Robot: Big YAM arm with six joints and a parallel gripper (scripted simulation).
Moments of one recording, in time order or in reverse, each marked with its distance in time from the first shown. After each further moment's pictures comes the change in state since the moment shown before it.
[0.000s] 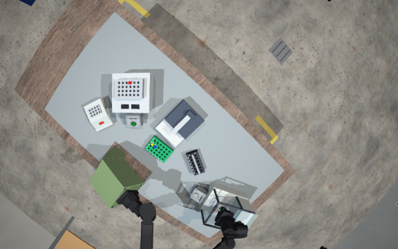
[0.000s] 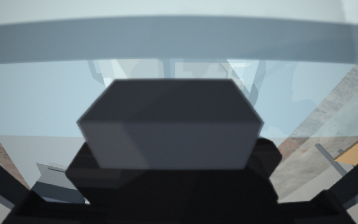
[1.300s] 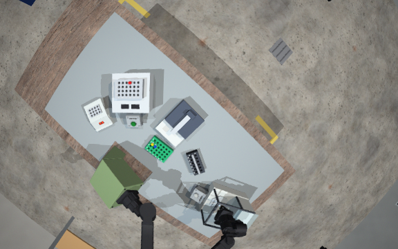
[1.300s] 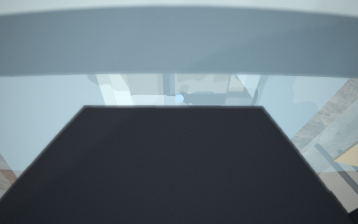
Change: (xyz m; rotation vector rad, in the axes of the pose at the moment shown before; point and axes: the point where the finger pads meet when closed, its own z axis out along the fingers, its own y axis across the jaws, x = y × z) arm 0.002 0.000 0.012 0.003 0.004 -0.004
